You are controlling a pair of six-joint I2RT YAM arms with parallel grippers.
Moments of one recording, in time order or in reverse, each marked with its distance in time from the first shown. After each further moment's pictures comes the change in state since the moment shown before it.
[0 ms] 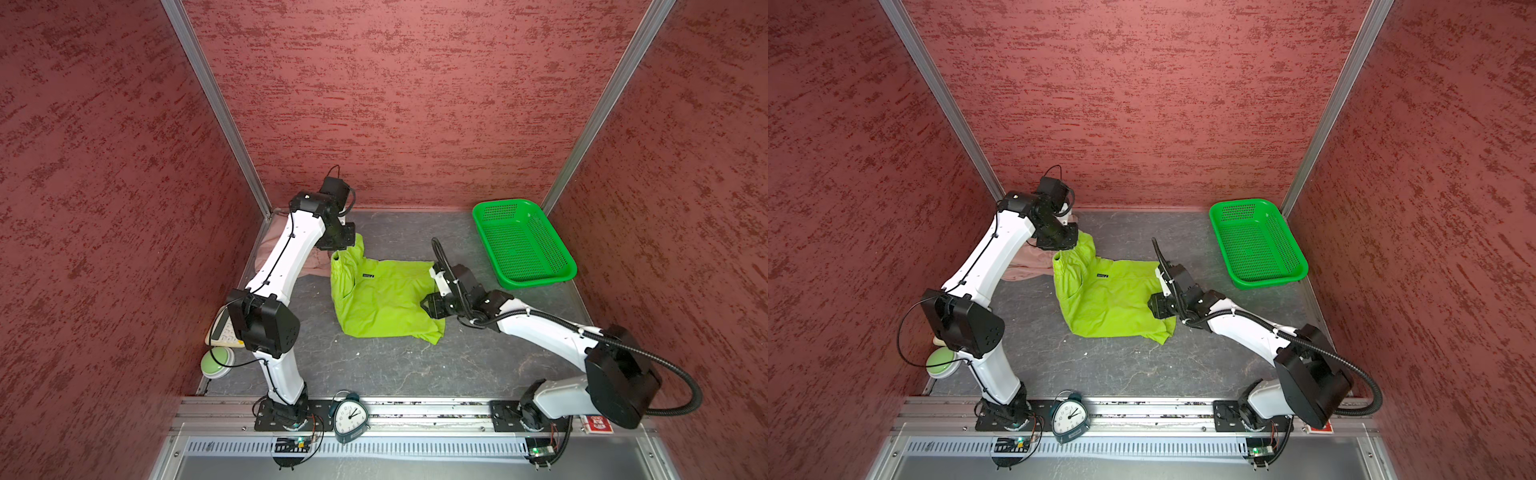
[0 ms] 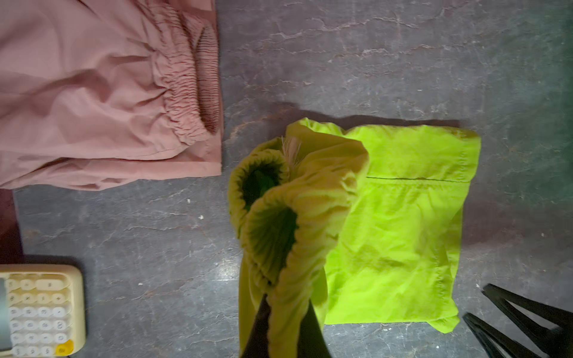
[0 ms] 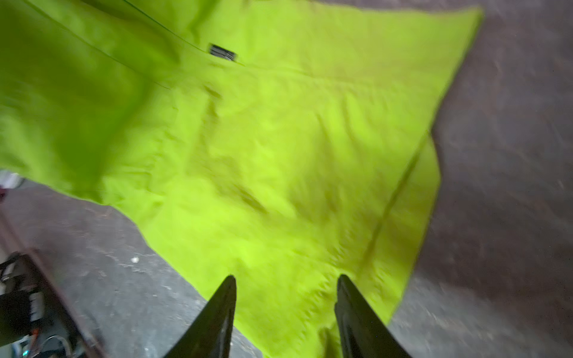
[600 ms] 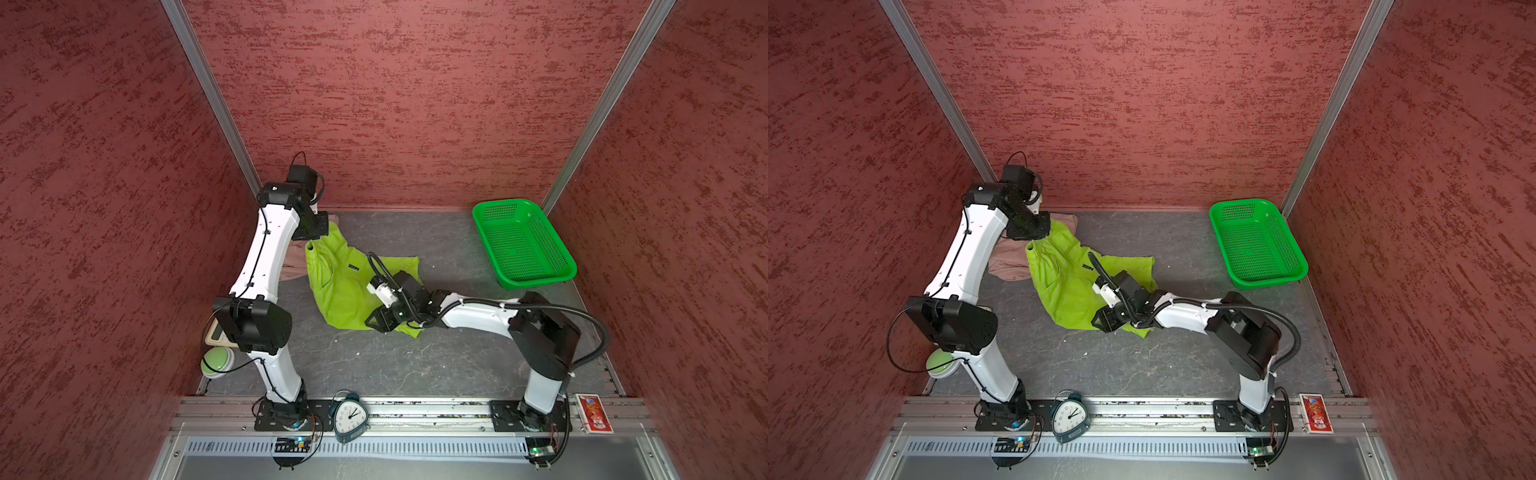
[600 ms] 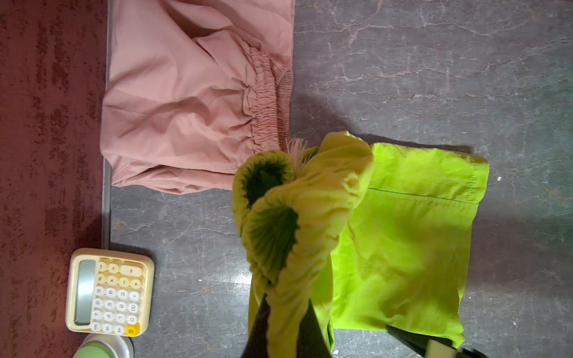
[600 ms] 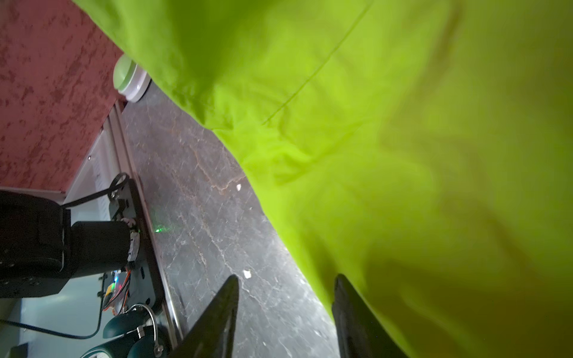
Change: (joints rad) left arm 0.162 0.001 0.108 -0.056 -0.033 0.098; right arm 0.198 0.338 0.212 0.146 -0.160 -0.025
